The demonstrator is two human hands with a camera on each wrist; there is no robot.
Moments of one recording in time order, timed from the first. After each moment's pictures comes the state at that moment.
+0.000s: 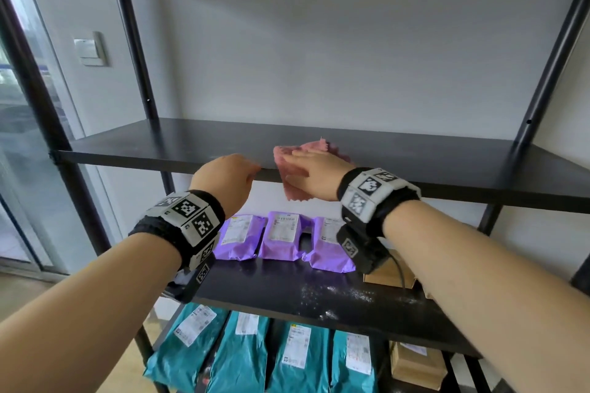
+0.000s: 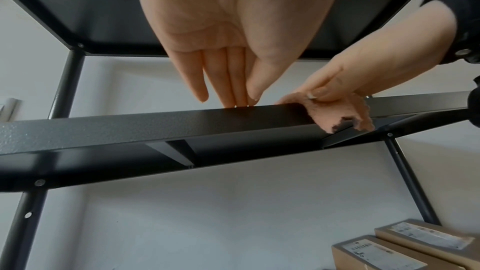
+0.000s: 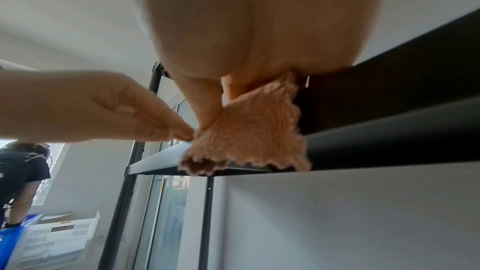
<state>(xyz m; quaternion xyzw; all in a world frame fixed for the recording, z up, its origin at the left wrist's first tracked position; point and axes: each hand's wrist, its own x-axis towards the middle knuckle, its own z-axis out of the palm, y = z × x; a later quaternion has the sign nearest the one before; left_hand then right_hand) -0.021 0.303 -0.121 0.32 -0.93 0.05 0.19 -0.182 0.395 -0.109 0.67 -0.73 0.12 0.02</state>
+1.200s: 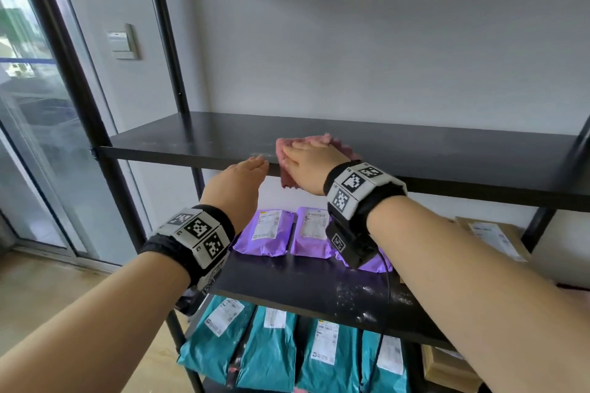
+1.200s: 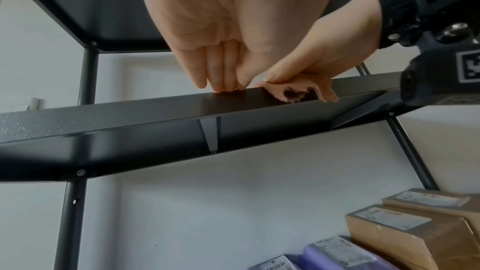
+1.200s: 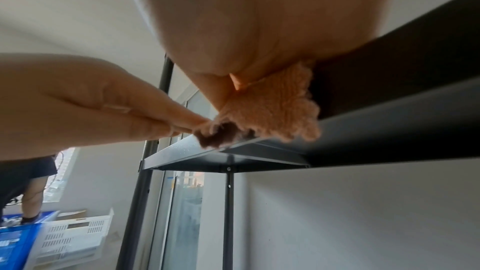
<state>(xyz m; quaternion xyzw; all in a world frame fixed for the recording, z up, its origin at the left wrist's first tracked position) 0.019 0.258 -0.145 0.32 -0.92 0.03 0.21 -0.133 0.321 -0.111 0.62 -0.78 0.03 0.05</state>
